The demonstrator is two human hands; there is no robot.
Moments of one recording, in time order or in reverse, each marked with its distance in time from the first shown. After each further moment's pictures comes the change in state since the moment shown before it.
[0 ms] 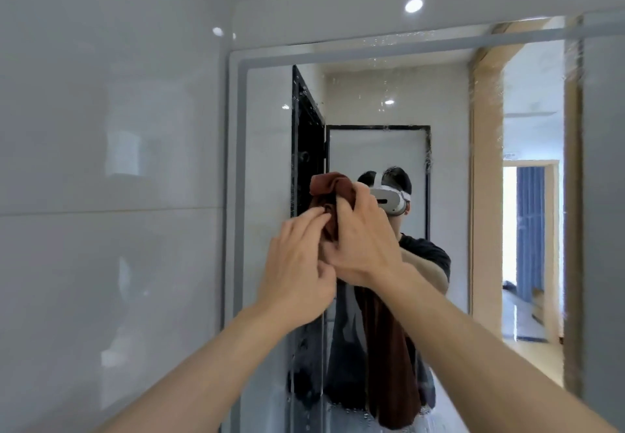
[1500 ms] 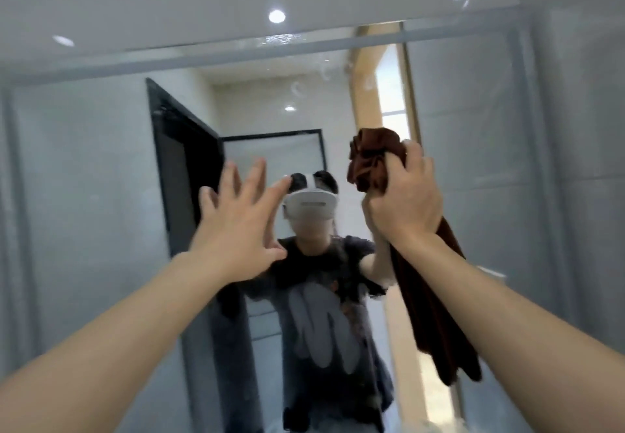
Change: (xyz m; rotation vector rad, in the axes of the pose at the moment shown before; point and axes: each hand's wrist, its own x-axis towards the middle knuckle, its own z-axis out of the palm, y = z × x) left_hand 0.109 0.150 0.075 0.462 -0.193 0.214; right_hand -0.059 0.262 -0.128 -0.275 0.524 0.419
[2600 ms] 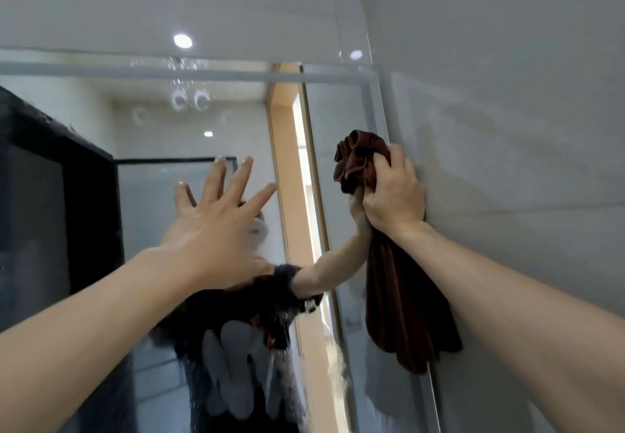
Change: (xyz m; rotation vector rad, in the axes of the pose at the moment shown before) left_hand 0.080 0.159 -0.016 0.060 0.025 0.155; right_hand 0.088 0.196 -0.047 -0.148 0.095 -0.091
